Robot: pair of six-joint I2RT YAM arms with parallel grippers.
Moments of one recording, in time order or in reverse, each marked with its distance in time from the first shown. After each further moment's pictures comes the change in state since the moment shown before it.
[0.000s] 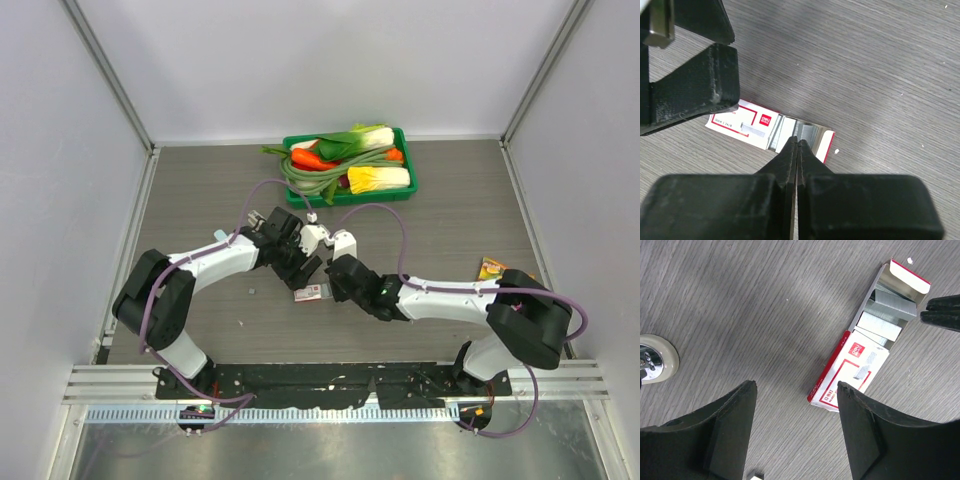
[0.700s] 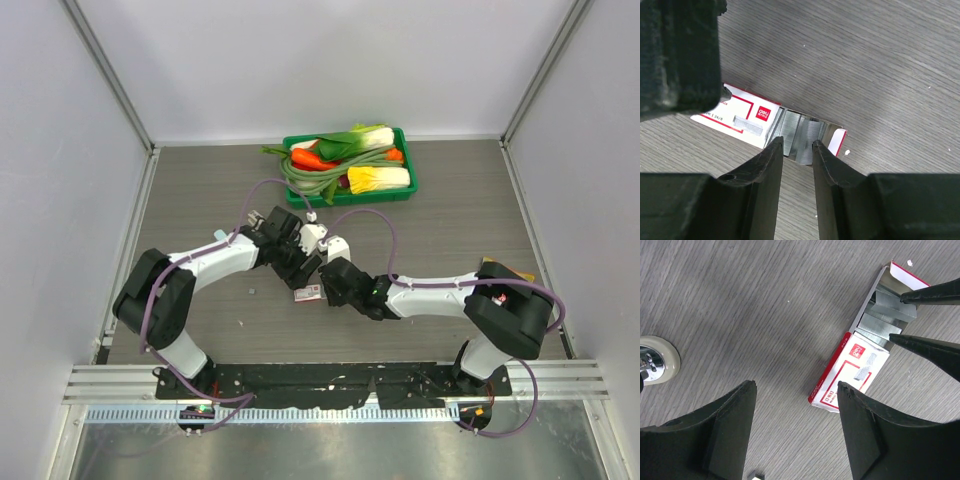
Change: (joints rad) left arm 0.007 0.006 0.004 0.000 0.008 -0.001; right arm -0.001 0.099 0.010 0.015 -0.042 -0.006
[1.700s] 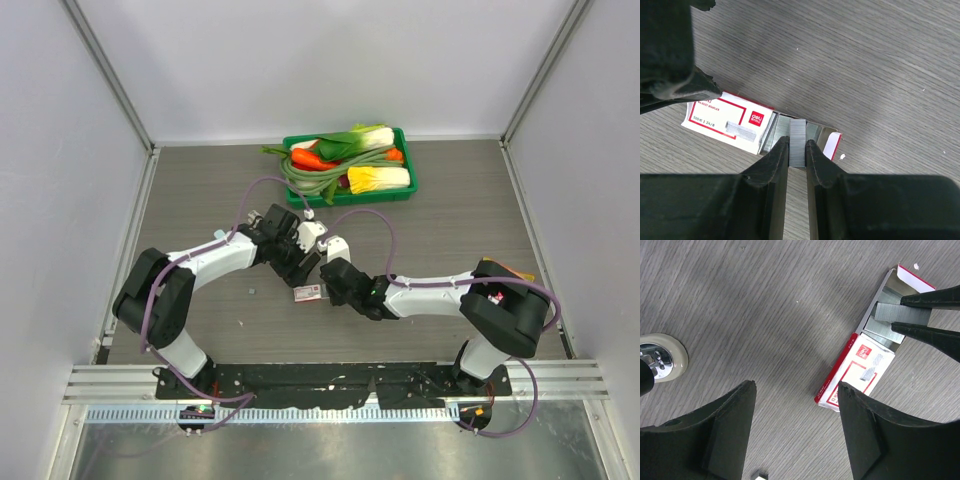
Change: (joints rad) left arm 0.020 0.002 0.006 0.000 0.011 -0.003; right arm 0.000 0.020 0.000 0.016 0.024 -0.007
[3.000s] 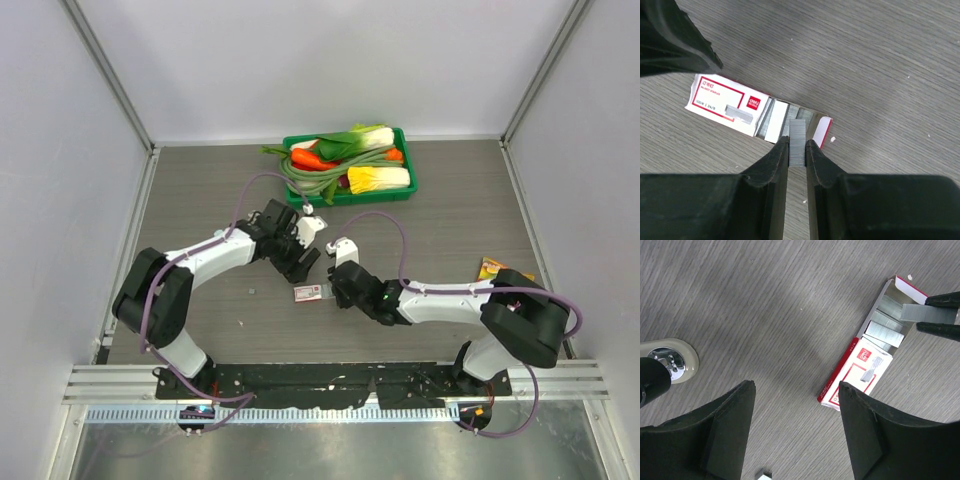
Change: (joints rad) left arm 0.019 0.000 0.038 -0.022 0.023 0.002; right arm 0.000 -0.117 -0.088 0.010 -0.006 -0.007
